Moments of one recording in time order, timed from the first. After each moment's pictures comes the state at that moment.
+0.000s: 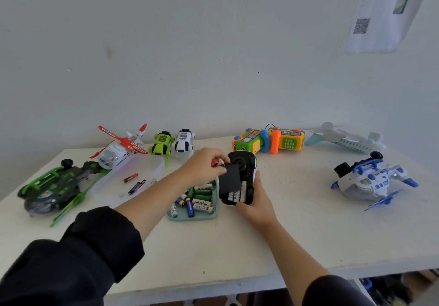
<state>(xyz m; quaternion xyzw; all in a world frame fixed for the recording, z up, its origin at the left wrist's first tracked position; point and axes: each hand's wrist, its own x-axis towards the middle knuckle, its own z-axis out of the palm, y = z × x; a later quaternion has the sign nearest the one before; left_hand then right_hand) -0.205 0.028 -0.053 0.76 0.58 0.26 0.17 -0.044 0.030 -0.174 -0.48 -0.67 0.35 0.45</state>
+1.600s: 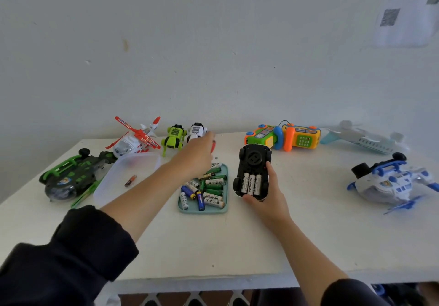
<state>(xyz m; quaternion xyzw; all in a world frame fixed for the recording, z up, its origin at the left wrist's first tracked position) -0.223 0.006 -0.030 0.72 0.68 0.15 0.05 -0.039 0.026 -0.167 -0.49 -0.65 0.35 0.46</state>
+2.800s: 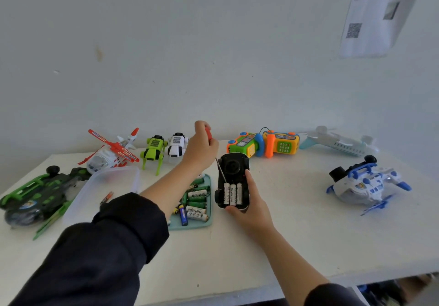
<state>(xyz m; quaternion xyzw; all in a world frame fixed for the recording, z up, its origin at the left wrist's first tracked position) -0.190 0.074 -0.045 0.65 0.60 0.45 0.14 -0.042 0.027 -0.168 -0.51 -0.66 0.34 0.43</state>
